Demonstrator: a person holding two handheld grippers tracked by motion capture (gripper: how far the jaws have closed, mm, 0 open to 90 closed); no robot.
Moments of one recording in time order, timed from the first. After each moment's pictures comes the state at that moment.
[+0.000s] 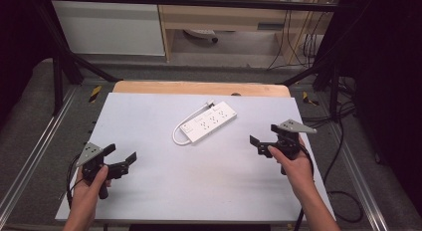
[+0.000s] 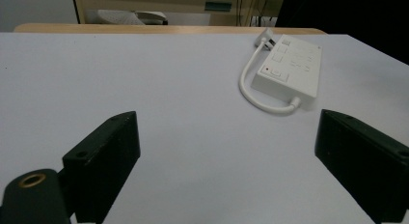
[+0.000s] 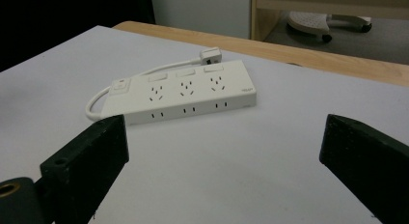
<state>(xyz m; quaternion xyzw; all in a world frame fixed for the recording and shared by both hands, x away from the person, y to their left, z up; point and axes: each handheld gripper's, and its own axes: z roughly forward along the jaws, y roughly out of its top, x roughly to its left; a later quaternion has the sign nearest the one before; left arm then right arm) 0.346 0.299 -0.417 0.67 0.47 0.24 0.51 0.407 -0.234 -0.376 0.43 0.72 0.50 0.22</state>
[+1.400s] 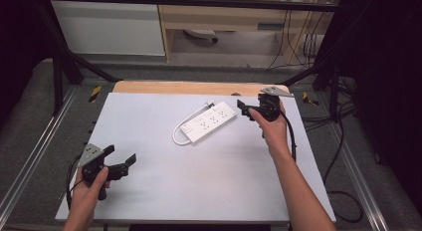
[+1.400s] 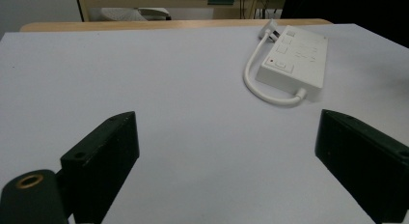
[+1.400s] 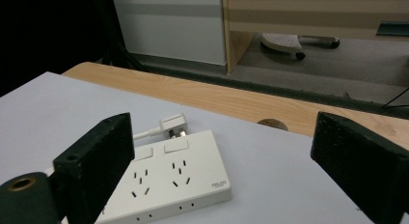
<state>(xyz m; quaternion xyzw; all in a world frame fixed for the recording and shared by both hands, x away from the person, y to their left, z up) 0.344 0.299 -0.419 0.68 0.47 0.25 0.50 0.514 -0.197 -0.359 0.46 0.68 0.50 0.26</state>
